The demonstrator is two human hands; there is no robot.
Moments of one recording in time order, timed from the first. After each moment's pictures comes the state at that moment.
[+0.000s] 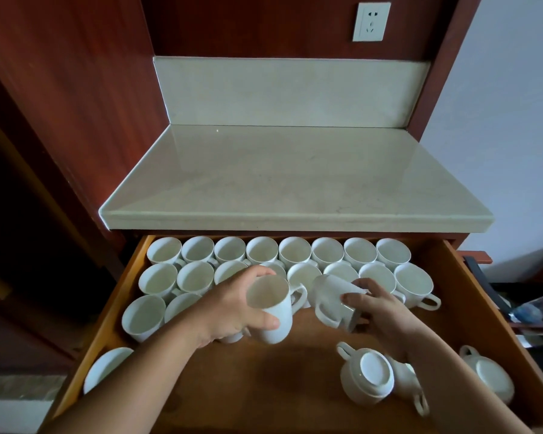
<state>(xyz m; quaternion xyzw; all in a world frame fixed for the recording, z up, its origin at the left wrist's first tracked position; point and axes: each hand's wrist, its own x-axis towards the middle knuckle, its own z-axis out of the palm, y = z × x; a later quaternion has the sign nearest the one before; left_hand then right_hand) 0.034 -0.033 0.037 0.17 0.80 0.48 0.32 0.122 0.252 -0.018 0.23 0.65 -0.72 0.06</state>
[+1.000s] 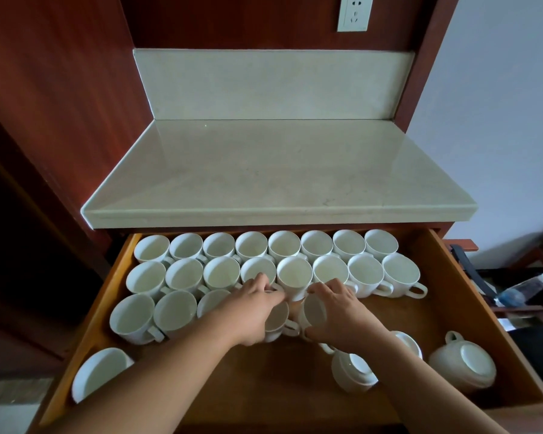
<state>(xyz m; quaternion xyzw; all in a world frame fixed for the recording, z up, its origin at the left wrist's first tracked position) 0.026 0.016 -0.020 0.38 0.91 0.02 0.19 0.113 0.221 -0.043 0.07 0.97 -0.24 0.07</state>
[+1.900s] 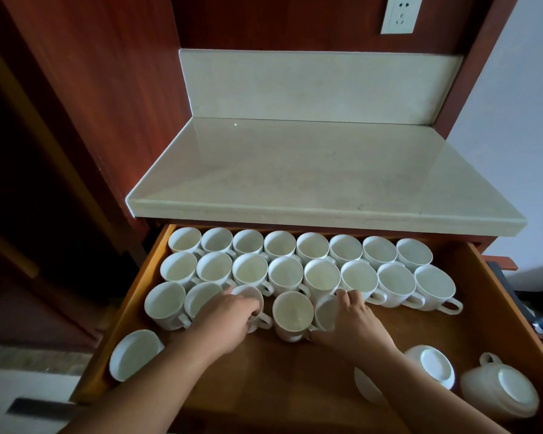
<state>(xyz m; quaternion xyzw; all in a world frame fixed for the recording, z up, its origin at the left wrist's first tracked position) 0.034 -0.063 -0.031 0.29 0.95 0.07 0.08 0.109 0.185 -0.059 0.13 0.97 -0.20 0.05</state>
